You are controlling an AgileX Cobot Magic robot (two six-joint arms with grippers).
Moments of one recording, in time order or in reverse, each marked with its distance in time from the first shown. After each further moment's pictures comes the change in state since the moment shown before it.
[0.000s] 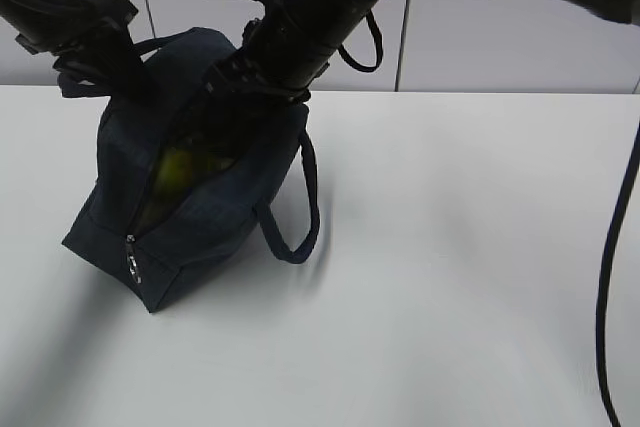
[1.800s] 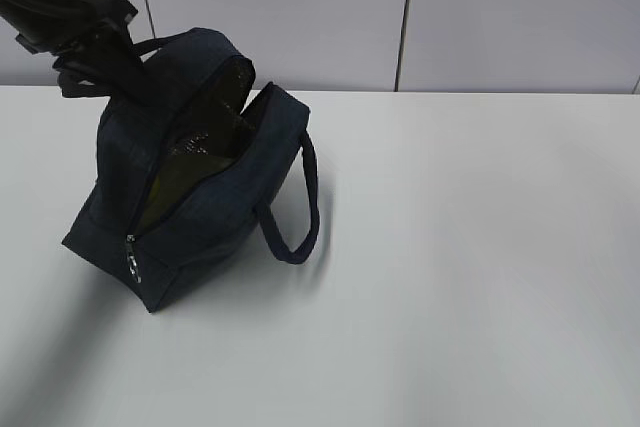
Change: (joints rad) left arm 0.000 0.000 0.000 0.000 0.002 0.008; right arm -0.030 -0.494 0.000 -0.386 -0.223 0.238
